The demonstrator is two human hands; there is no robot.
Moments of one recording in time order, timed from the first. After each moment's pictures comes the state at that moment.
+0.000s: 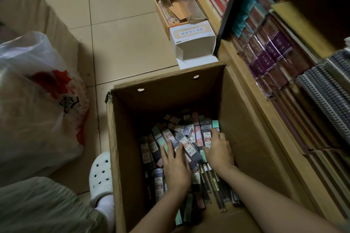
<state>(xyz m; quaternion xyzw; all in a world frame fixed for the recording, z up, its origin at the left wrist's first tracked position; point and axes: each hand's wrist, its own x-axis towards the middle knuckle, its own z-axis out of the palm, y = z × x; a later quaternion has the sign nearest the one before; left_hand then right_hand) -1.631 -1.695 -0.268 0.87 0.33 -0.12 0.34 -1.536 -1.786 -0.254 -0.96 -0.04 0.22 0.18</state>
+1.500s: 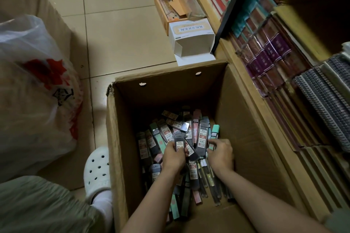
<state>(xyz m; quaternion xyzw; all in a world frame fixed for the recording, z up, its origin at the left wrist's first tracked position) -1.607 -1.675 -0.261 0.55 0.48 -0.10 0.68 -1.553 -1.796 -0.264 -0.95 0.07 0.18 0.24</state>
